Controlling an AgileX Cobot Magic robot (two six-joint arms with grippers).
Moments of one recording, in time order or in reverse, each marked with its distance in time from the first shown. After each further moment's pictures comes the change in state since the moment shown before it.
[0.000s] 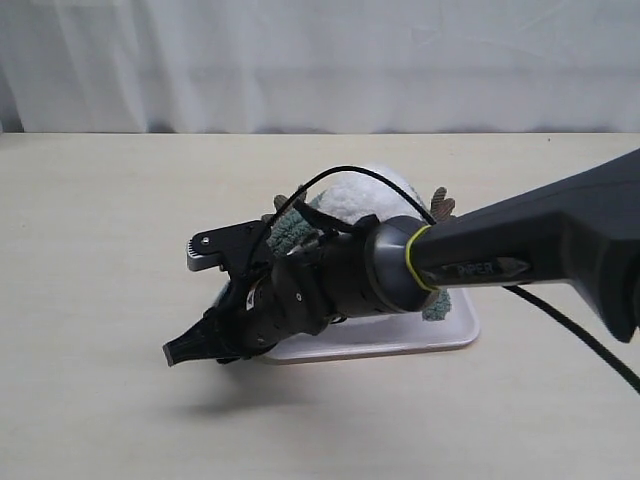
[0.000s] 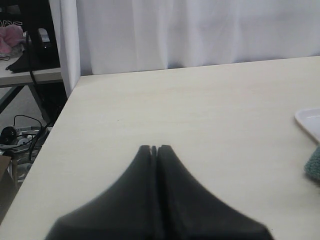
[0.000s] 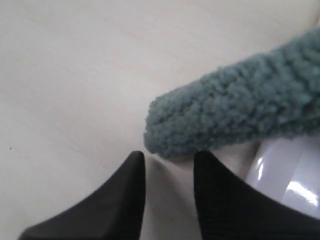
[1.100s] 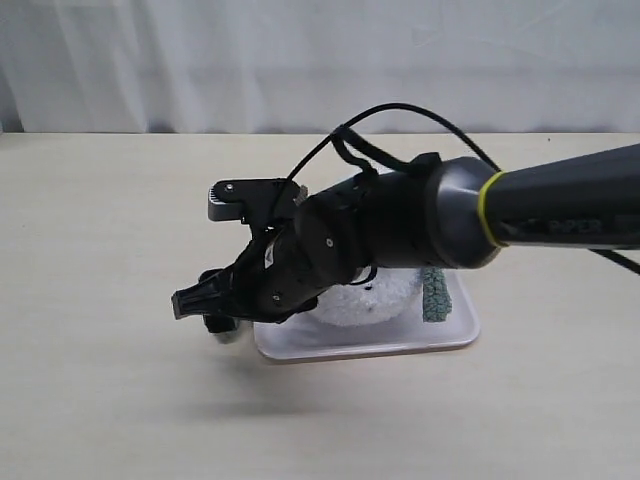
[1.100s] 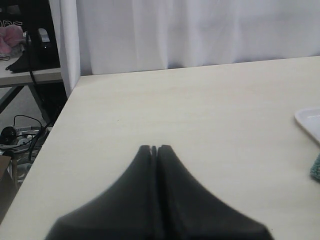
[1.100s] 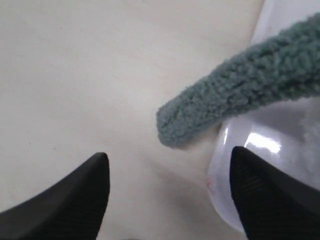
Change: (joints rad) left arm 0.000 0.000 0.000 0.000 0.000 0.000; right arm -0.029 -0.158 0.001 -0.079 0.185 0.192
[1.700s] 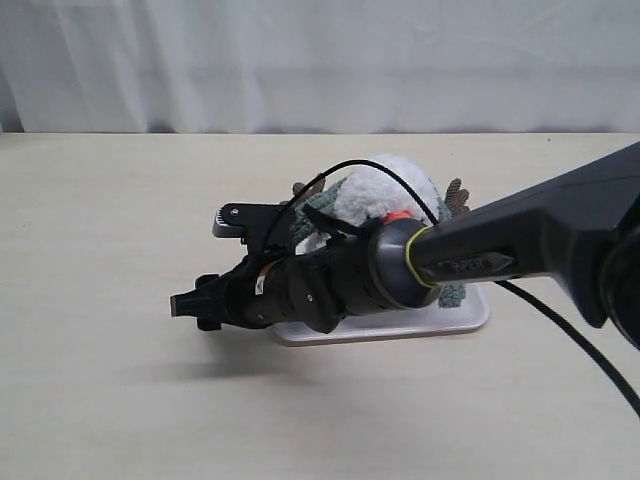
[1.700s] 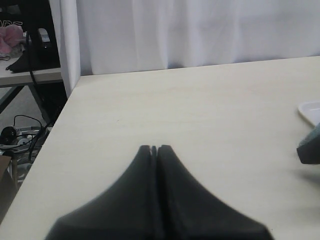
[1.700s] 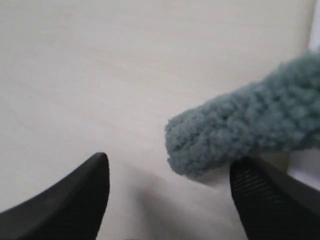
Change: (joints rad) left arm 0.000 0.000 0.000 0.000 0.000 0.000; right arm -0.006 0.197 0.000 0.026 -0.392 0.047
